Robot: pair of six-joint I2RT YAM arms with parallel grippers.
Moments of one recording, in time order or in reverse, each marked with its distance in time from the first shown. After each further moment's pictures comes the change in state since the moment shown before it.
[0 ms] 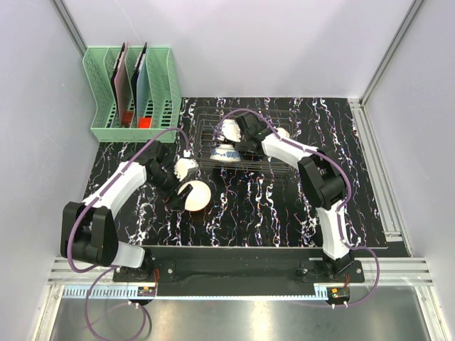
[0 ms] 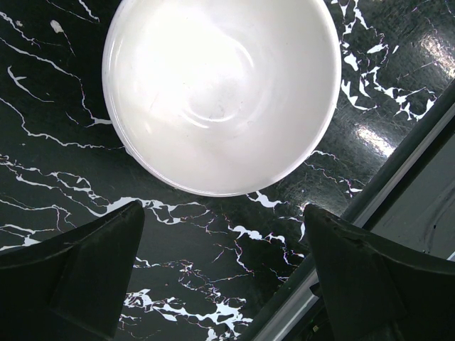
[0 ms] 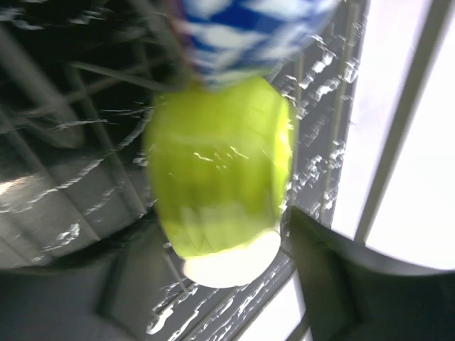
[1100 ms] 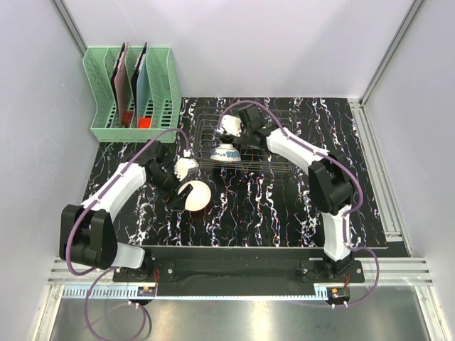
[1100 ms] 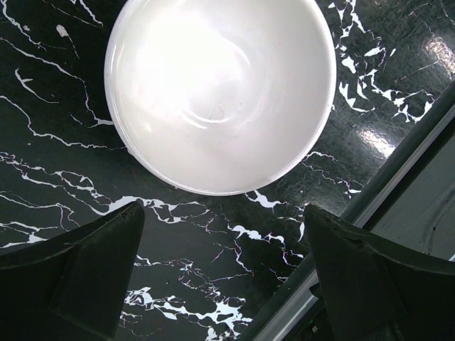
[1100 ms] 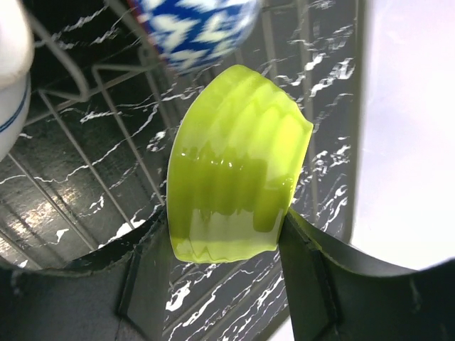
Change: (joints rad) left arm -0.011 -0.020 0.000 0.000 -0.007 -0.011; right arm 0.000 -0.106 0.048 -0.128 -0.073 0.128
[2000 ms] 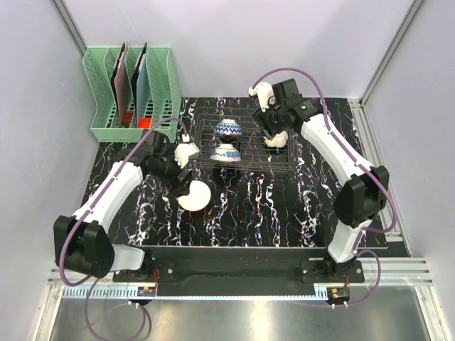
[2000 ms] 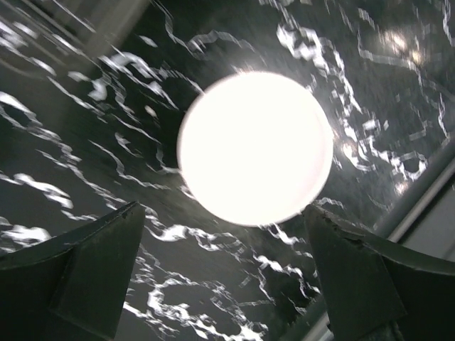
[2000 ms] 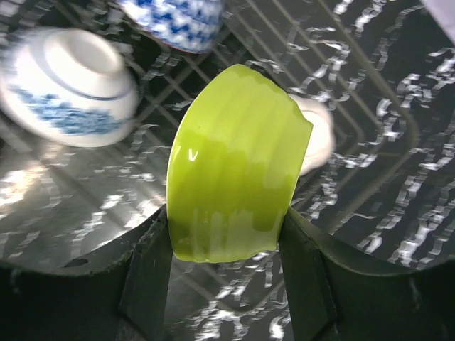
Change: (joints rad) left arm -0.027 -0.064 0.119 0.081 0.008 -0.078; right arm -0.156 -0.247 0.112 -0.353 -0.360 0.552
